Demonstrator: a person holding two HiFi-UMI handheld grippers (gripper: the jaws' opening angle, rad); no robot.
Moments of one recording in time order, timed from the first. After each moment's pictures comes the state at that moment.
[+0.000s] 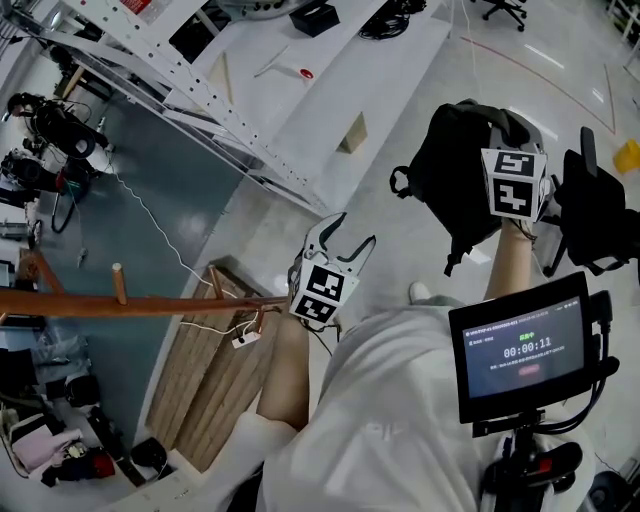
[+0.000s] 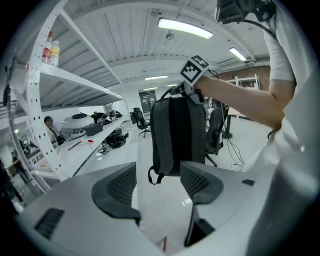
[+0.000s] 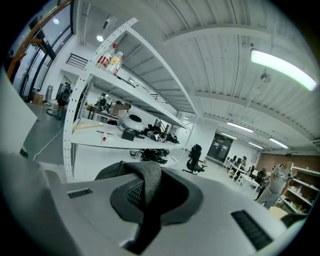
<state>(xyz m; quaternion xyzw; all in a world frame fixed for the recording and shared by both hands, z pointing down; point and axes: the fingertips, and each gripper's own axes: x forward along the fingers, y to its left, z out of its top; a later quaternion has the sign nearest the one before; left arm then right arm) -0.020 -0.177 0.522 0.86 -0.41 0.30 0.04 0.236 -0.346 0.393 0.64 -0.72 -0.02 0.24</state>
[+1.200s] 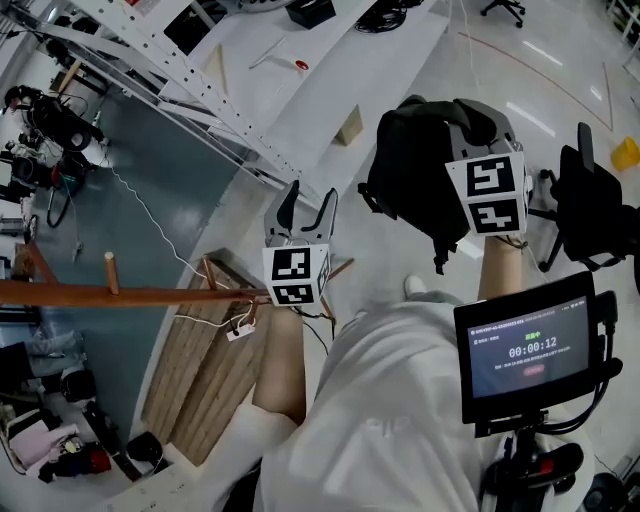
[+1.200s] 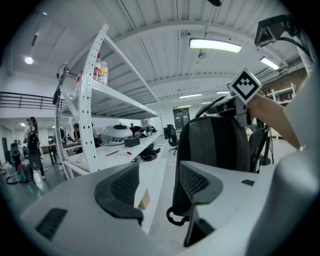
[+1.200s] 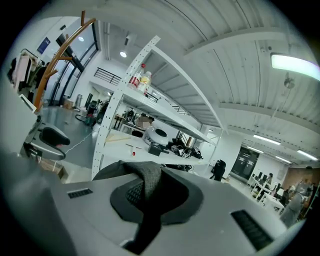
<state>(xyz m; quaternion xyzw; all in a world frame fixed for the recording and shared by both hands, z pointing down) -0.076 -0.220 0.447 0.79 -0.59 0.16 0.03 0.146 -0.311 0.355 0.53 -0.81 -0.09 0.23</state>
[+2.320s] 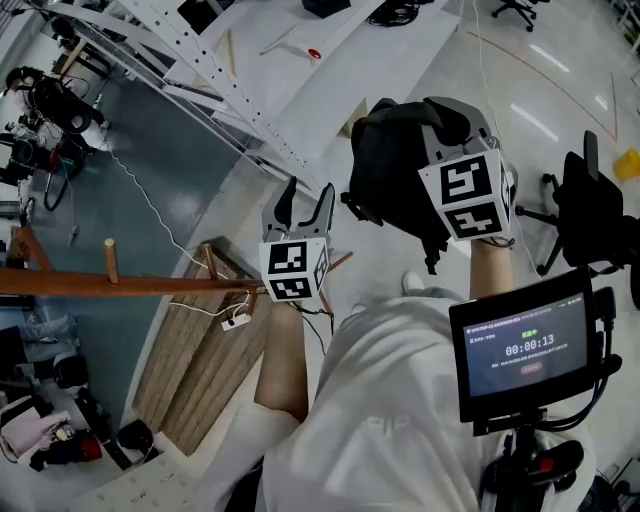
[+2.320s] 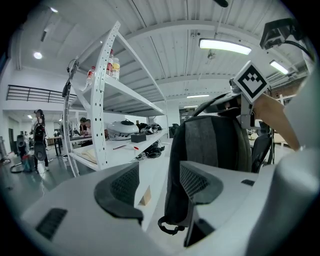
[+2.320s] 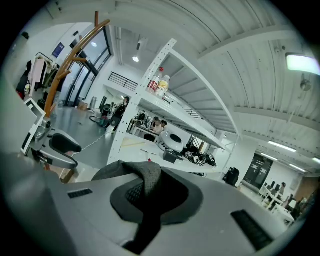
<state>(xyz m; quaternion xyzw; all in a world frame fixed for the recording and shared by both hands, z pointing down) -0.100 -0.213 0.453 0.77 -0.61 0.15 0.06 0.074 -0.299 0.350 0.46 -0.85 -0.11 0.23</state>
